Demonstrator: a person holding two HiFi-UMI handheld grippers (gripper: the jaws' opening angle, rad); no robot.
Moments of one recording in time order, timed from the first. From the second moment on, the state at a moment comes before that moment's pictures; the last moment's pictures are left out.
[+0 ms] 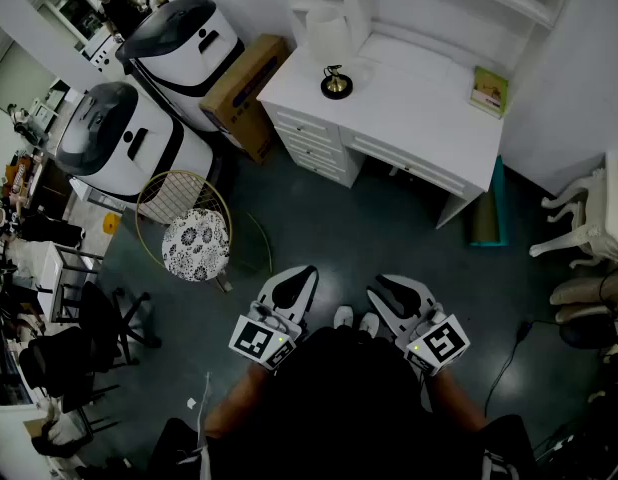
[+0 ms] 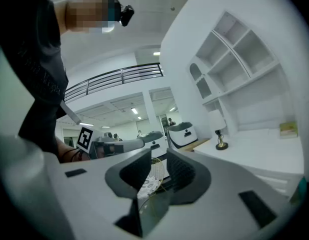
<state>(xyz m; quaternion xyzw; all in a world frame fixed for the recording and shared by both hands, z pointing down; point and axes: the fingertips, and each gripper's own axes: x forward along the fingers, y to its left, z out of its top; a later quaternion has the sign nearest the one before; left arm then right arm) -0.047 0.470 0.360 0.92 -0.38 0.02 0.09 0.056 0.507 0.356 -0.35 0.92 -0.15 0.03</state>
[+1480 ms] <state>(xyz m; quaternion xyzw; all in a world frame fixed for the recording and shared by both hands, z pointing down) -0.108 0.332 0.372 0.90 -0.43 0.00 0.06 0.016 0.354 0.371 -0.34 0.93 -0.13 0.01</state>
